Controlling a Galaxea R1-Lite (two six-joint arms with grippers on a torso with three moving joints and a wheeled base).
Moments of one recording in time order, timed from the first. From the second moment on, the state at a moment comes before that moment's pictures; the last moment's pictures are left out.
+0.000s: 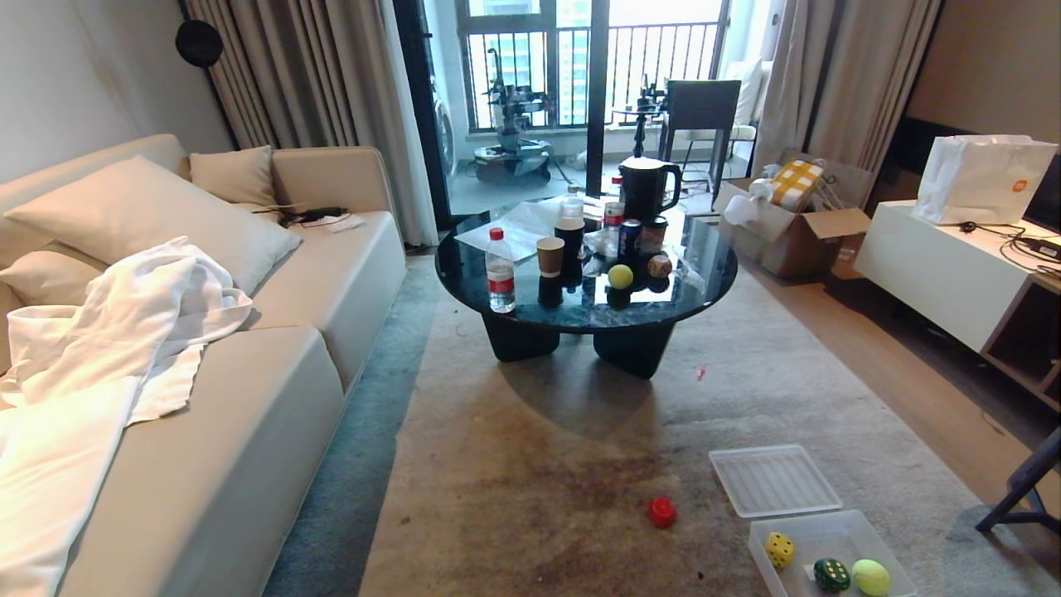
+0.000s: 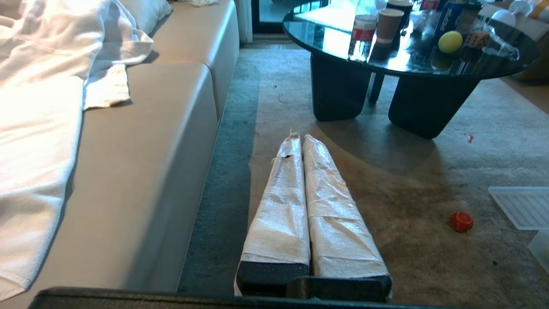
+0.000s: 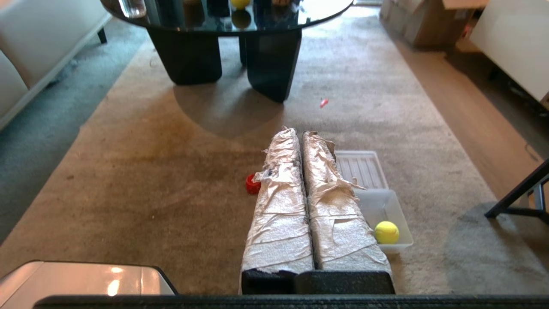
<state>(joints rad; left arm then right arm) 0.00 0.00 0.00 0.01 0.01 -0.01 0.00 0.00 -0.06 0.16 0.02 -0.08</state>
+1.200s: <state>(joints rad) 0.00 0.00 0.00 0.01 0.01 -0.01 0.00 0.00 -0.06 0.17 0.02 -0.07</state>
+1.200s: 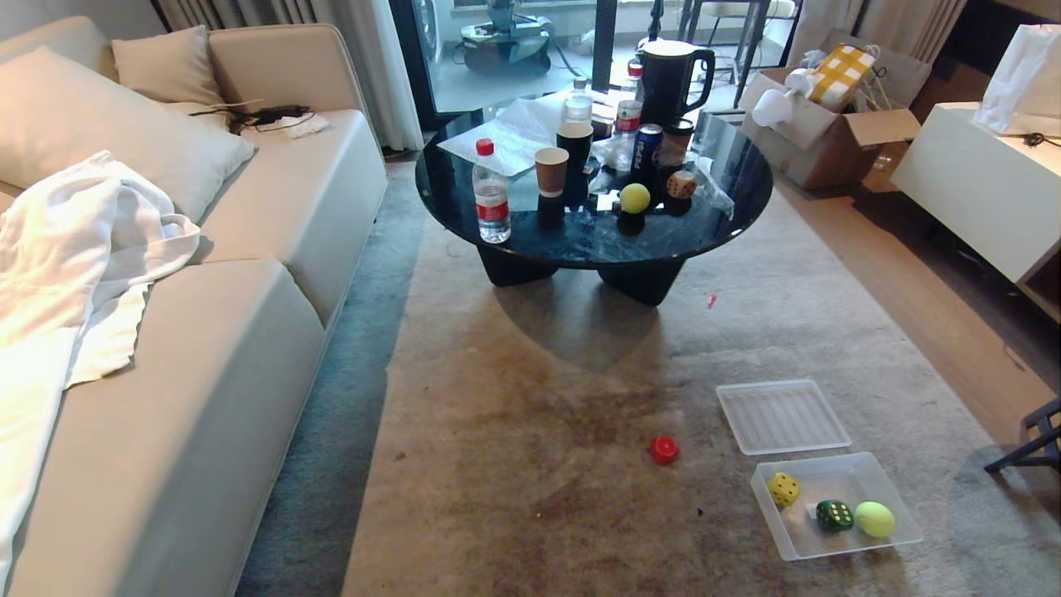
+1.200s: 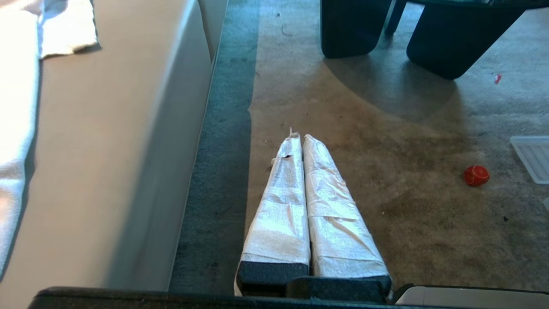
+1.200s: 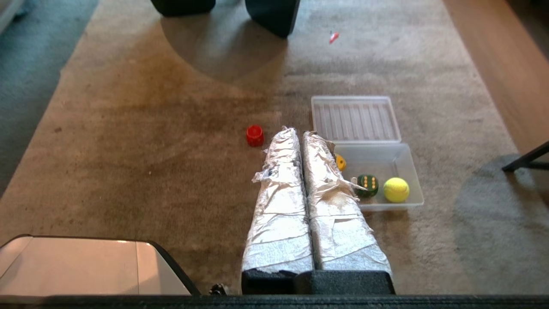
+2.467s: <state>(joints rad) 0.00 0.00 0.00 0.01 0.01 -0.01 0.00 0.00 -0.06 0.17 0.02 -0.07</state>
